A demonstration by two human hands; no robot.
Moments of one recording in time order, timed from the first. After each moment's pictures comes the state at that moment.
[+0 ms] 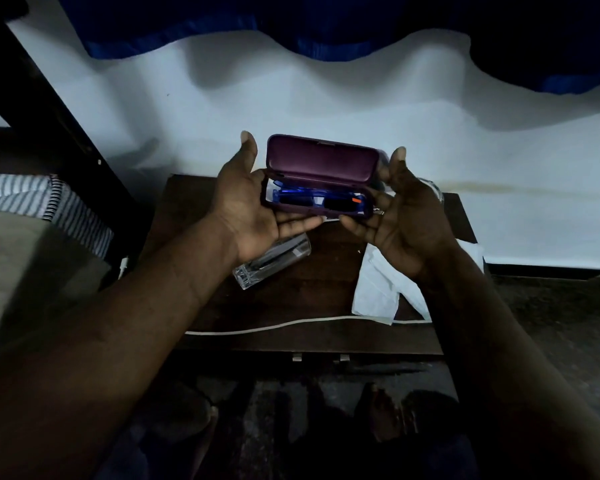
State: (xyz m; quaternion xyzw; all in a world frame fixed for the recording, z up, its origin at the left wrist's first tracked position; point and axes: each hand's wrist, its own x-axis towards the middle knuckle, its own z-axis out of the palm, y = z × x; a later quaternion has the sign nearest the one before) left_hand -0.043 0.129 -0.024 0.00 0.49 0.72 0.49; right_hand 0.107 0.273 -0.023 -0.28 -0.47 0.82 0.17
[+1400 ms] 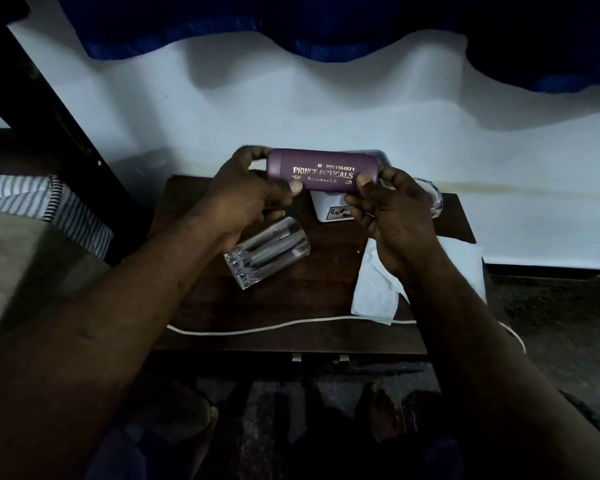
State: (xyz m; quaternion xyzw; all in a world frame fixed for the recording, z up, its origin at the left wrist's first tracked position) left_hand -0.063 0.126 -0.034 0.18 0.66 0.64 0.34; right_hand 0.091 0.258 -0.024 -0.34 -0.53 0.72 0.28
